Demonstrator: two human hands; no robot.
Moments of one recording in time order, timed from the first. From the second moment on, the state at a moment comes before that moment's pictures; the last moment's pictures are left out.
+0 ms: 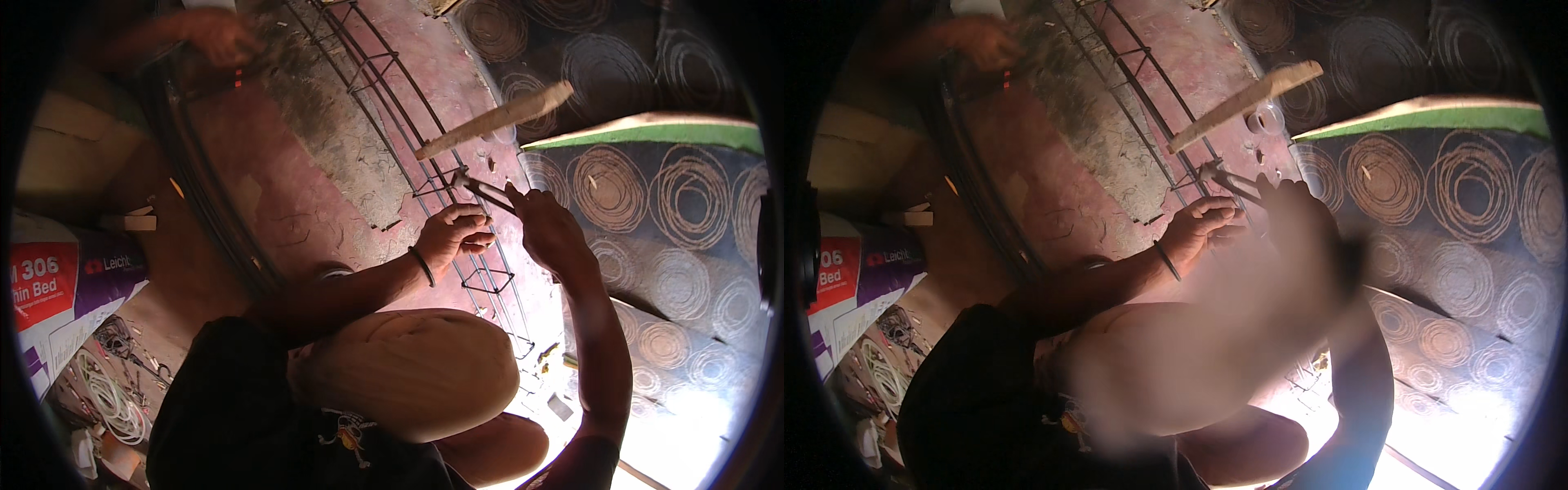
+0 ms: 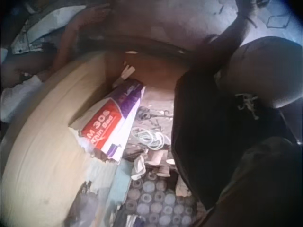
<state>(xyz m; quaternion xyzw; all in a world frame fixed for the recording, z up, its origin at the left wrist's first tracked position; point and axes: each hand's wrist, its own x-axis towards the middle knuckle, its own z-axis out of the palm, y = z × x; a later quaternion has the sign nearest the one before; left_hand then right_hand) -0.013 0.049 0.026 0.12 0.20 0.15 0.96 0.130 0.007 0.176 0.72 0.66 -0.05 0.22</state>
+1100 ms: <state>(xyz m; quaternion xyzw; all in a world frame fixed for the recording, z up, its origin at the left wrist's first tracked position) 0.006 0.067 0.028 -0.10 0.06 0.14 0.98 0.098 0.076 0.202 0.72 0.52 -0.30 0.34</state>
